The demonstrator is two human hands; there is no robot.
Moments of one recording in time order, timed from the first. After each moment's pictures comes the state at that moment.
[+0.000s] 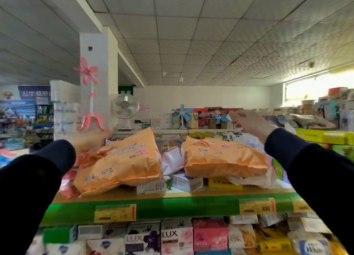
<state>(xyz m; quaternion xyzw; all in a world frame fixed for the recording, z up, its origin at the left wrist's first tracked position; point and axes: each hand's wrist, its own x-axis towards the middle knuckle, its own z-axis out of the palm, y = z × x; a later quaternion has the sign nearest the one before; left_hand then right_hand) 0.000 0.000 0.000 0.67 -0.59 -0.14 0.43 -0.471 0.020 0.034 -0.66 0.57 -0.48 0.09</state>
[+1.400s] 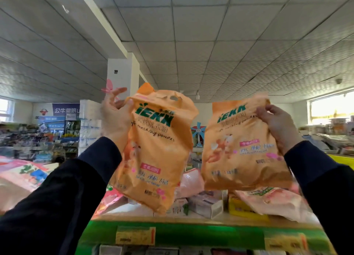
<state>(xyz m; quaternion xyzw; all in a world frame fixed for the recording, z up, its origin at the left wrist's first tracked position) -0.043 0.043 0.085 0.23 -0.50 -0.05 0.83 -0.457 0.042 0.076 -0.57 0.30 -0.74 0.22</state>
